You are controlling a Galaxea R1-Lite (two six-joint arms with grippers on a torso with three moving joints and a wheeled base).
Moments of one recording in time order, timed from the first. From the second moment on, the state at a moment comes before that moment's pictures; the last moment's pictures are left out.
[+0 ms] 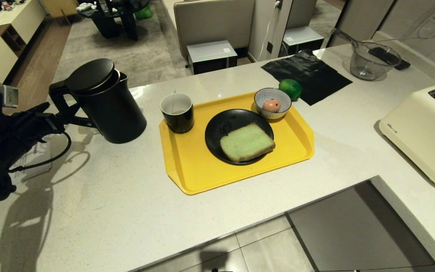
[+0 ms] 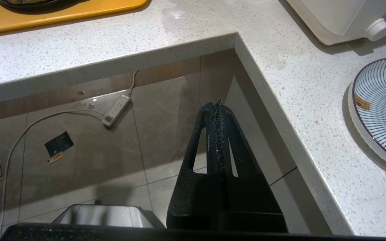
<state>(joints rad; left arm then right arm) 0.34 2.00 -1.02 -1.27 -0.46 -0.10 0.00 0.00 0.00 -0.05 -0.02 0.03</state>
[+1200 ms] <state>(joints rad) 0.31 1.67 -0.69 -1.26 -0.45 -0.07 0.00 0.00 0.00 -0.05 -0.02 0.03</state>
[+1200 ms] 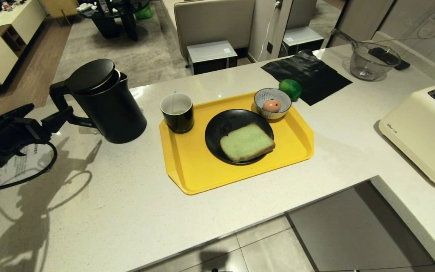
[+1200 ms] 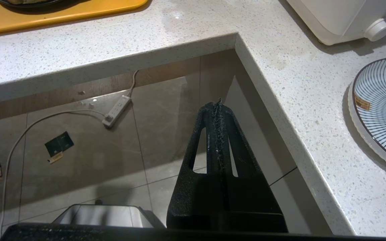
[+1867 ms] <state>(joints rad) 0.28 1.56 -0.92 -1.09 -0.44 -0.07 0.00 0.00 0.00 -0.05 -0.02 0.03</state>
